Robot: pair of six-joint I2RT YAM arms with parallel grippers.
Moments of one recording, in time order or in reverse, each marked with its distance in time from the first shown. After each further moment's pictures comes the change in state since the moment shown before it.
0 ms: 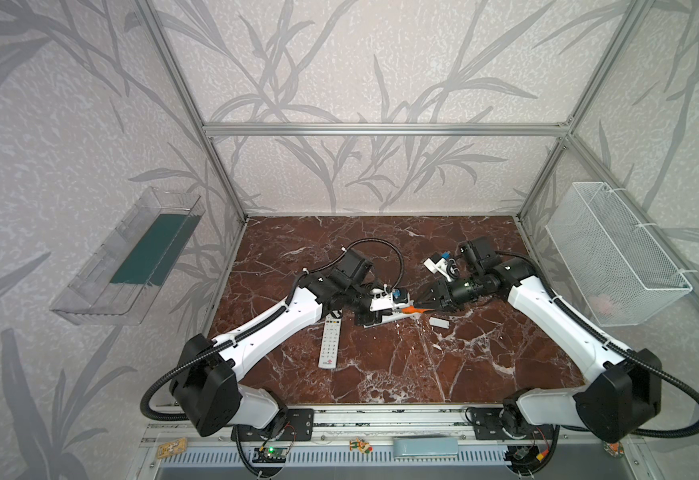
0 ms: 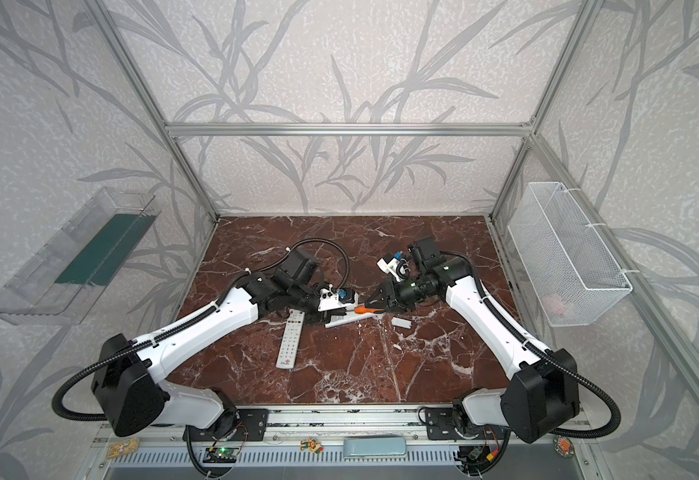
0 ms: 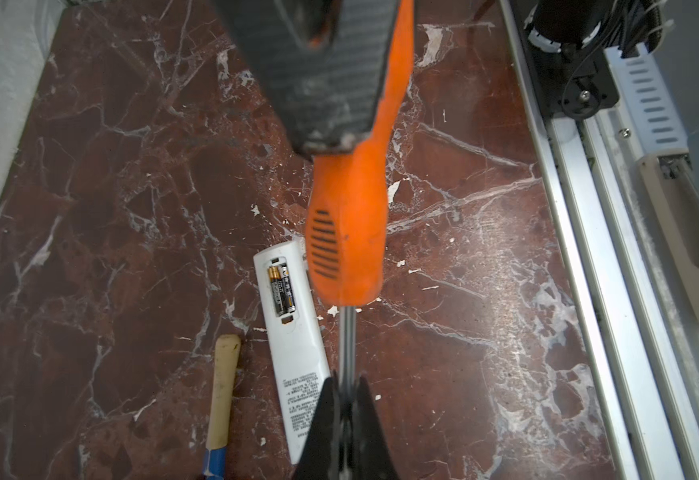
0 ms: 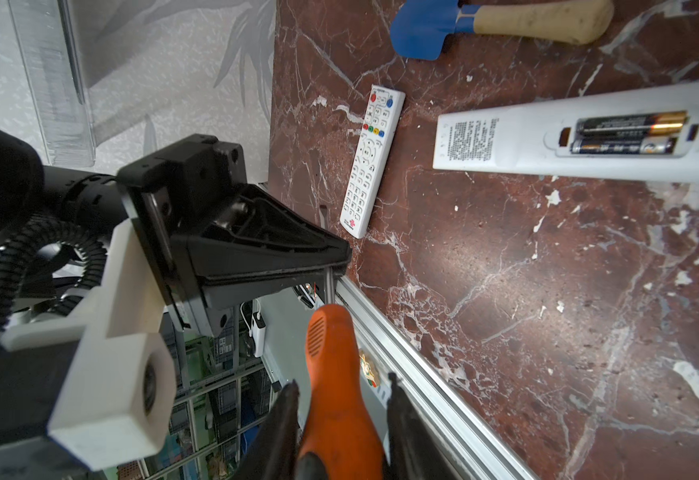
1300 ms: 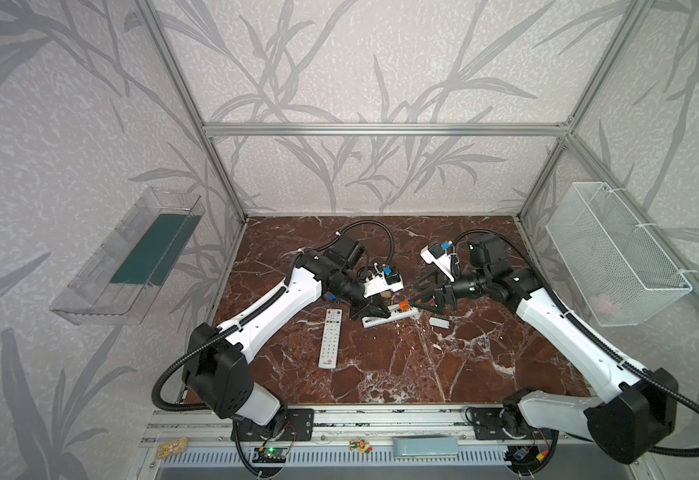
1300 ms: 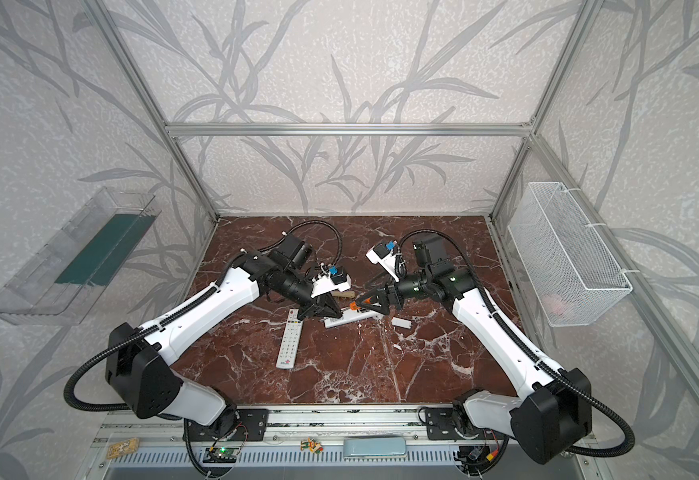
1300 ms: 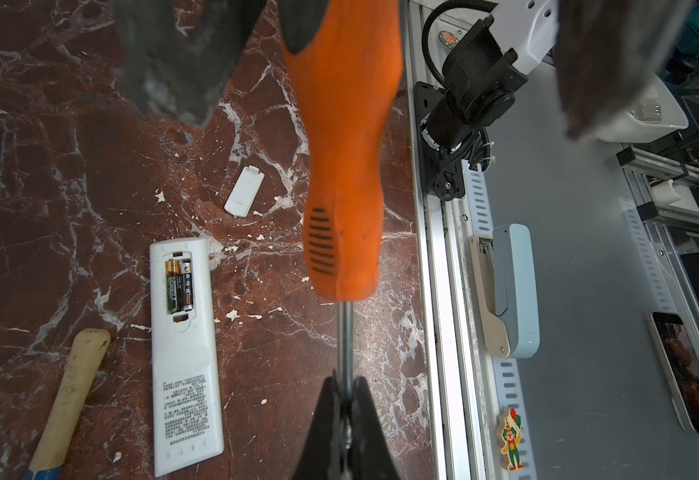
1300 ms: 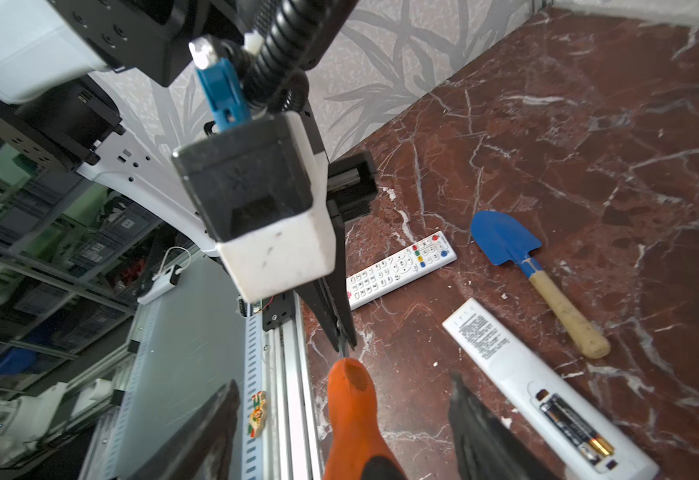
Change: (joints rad) left arm 0.097 0.090 0.181 -0.309 0.316 -0.143; right arm 0.015 -0.093 -0.063 0.317 -0.111 -0.522
